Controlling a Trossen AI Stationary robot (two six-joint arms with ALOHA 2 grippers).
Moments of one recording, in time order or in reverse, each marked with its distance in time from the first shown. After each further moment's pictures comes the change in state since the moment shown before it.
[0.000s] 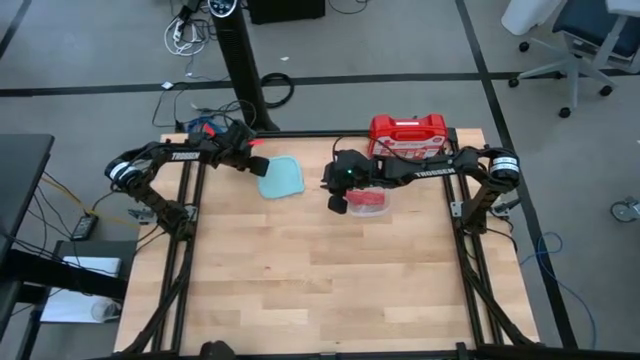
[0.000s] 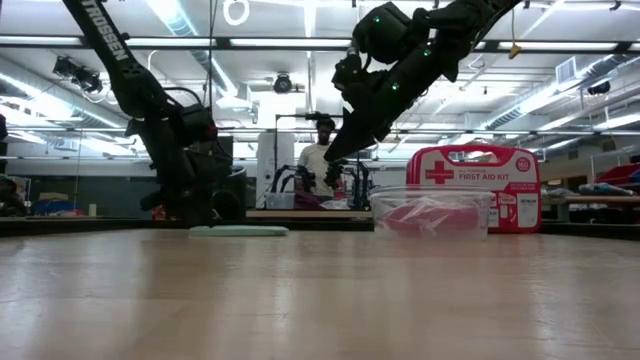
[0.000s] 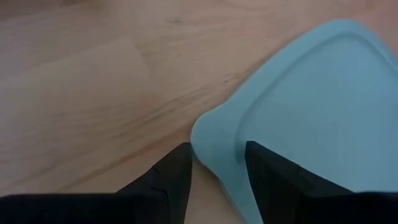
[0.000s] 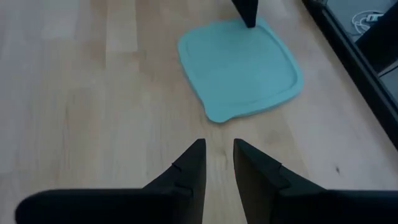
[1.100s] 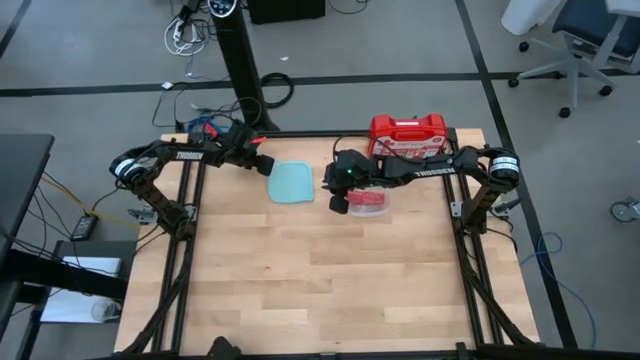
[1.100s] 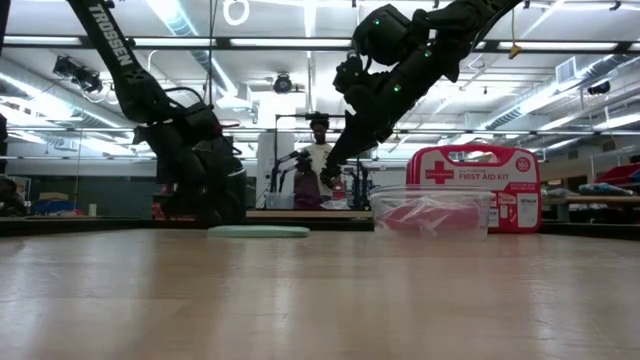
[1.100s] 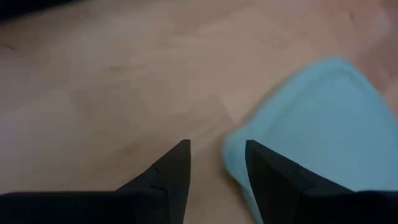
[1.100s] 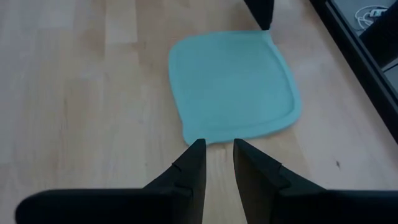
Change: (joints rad) left arm -0.010 0.034 -0.002 0.162 0.105 0.029; right arm -0.003 0.000 0.000 -0.024 -0.004 -0.011
